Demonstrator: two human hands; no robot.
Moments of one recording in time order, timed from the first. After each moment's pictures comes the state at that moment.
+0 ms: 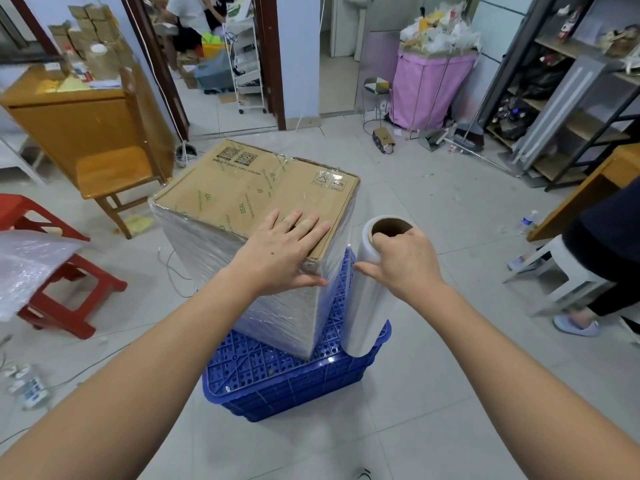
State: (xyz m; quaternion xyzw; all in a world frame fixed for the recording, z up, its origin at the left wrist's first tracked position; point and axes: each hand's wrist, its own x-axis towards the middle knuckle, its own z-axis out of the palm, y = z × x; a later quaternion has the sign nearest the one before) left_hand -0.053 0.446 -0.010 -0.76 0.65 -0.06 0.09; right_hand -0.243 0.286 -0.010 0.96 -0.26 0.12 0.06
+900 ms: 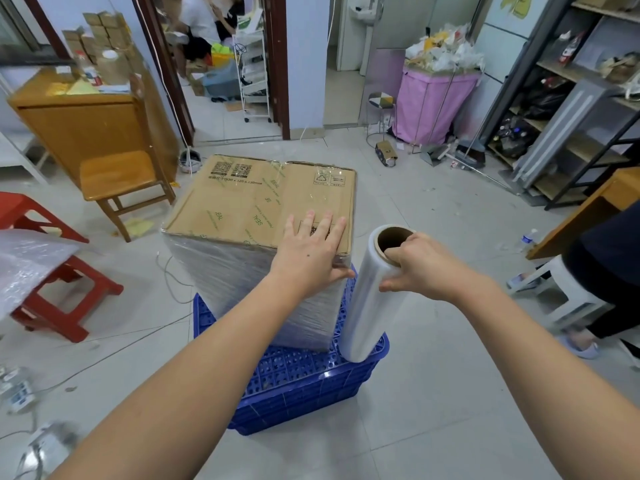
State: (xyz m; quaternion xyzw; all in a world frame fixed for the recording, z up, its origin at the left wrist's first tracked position) left_hand -0.078 0.391 -0.020 -0.83 0.55 -0.04 0.03; right_hand -0.250 0.230 0.007 0.99 -0.15 -0.01 -0.03
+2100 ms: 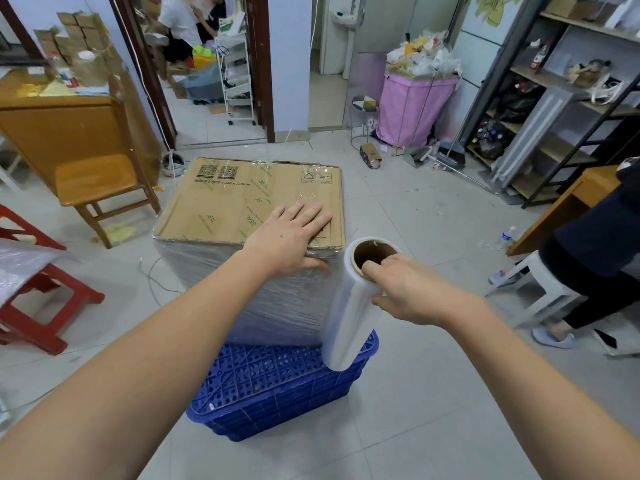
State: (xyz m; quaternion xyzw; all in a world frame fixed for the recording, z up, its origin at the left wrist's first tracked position) left_hand -0.030 0.390 -0.012 -0.78 0.63 -0.02 0.04; right_hand -0.272 0.286 0.027 0.99 -0.15 -0.07 -0.04
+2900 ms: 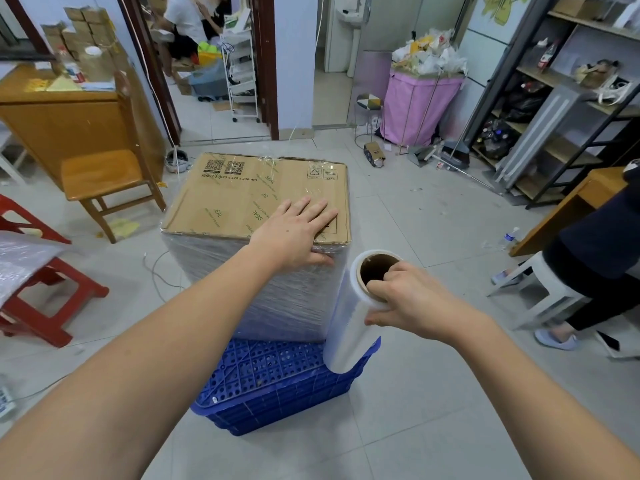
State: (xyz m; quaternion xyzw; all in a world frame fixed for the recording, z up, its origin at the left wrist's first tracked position) left_hand -0.029 0.390 -0.013 -0.78 0.63 -0.03 0.04; right_hand -0.288 0.300 0.015 0.99 -0.10 -0.03 -0.02
